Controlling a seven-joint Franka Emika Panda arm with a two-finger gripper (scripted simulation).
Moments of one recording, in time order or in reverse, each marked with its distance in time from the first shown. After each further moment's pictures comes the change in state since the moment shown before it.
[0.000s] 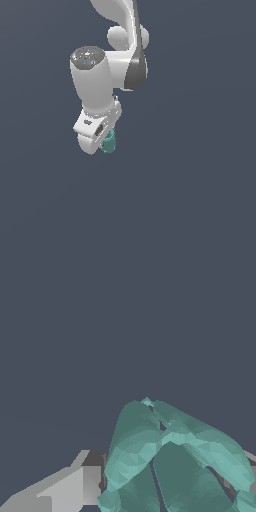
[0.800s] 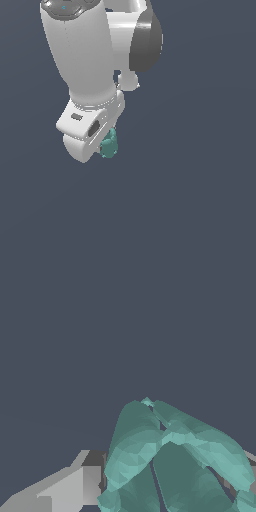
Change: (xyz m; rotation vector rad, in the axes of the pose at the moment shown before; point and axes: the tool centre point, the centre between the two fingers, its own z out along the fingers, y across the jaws) arm 0.040 0.051 -0.086 0.001 -0.001 0.001
